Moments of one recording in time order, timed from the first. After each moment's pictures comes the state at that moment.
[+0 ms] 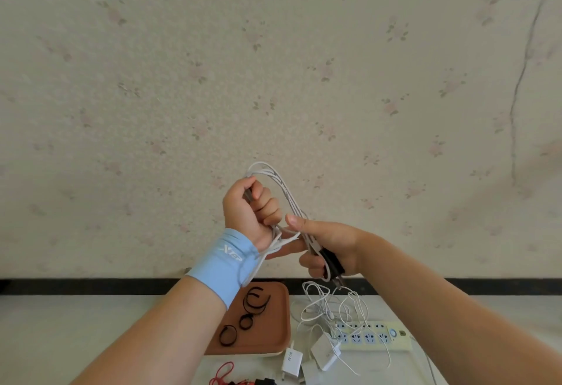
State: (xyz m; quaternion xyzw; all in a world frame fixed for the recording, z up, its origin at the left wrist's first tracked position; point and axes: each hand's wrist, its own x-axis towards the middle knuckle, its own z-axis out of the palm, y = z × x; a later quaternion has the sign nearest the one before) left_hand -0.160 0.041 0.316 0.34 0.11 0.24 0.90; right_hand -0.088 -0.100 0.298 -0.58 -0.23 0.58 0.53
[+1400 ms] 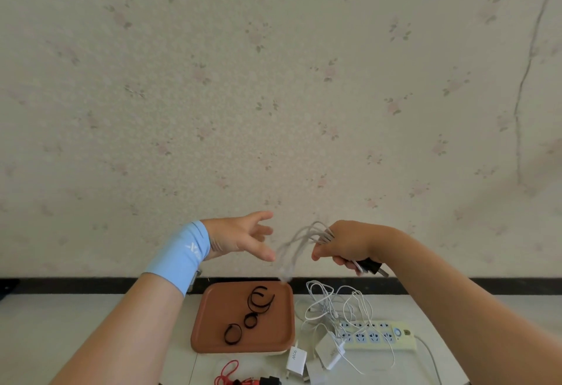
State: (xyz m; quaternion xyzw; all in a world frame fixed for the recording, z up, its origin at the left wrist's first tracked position) left_hand -0.194 0.101 0.314 0.83 0.11 -0.22 0.50; right_hand -0.059 -0.120 0.293 -0.85 -0.31 0.35 0.24
